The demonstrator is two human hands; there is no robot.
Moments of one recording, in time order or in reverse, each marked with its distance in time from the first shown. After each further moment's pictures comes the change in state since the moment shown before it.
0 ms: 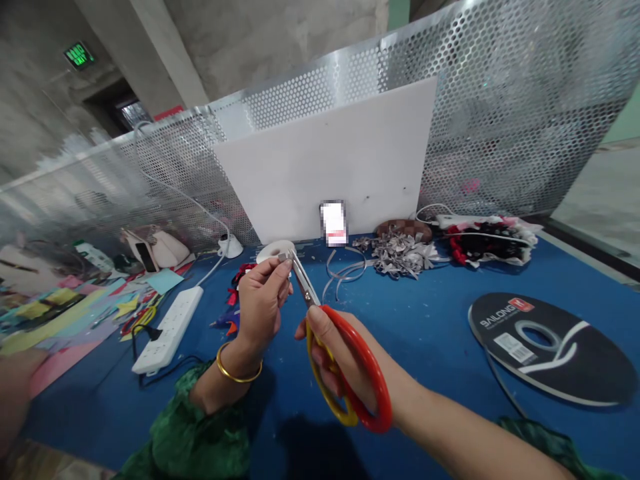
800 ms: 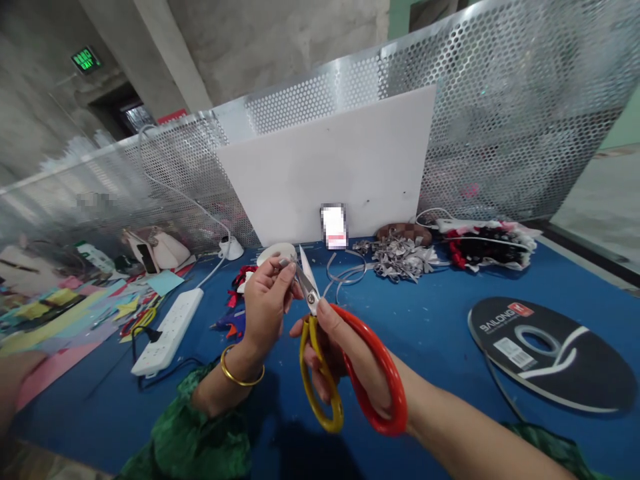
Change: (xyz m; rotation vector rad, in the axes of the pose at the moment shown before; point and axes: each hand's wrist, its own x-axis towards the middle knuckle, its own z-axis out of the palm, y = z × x) left_hand -0.004 0.006 0.004 0.096 -0.011 -0.029; right_hand -0.001 -0.002 -0.010 0.103 -0.135 0.042
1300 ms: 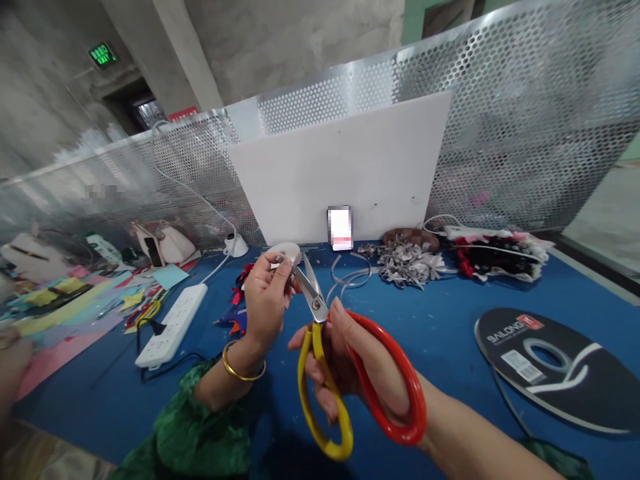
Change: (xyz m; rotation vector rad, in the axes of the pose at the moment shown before) left_hand 0.004 0.003 -0.003 -0.032 0.099 0.039; right_hand -0.003 -0.009 0.006 0.093 -0.091 0.105
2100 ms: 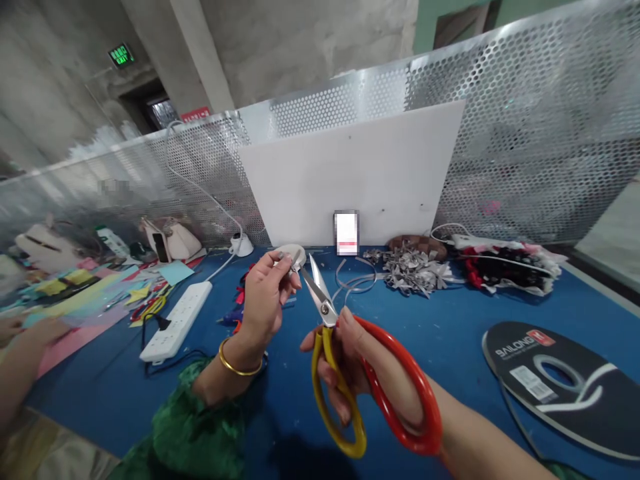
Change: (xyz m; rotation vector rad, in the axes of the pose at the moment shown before) left_hand 0.012 0.006 -0.010 -0.131 -0.038 -0.097; right_hand -0.003 0.000 -0.009 -0.071 0.022 -0.012
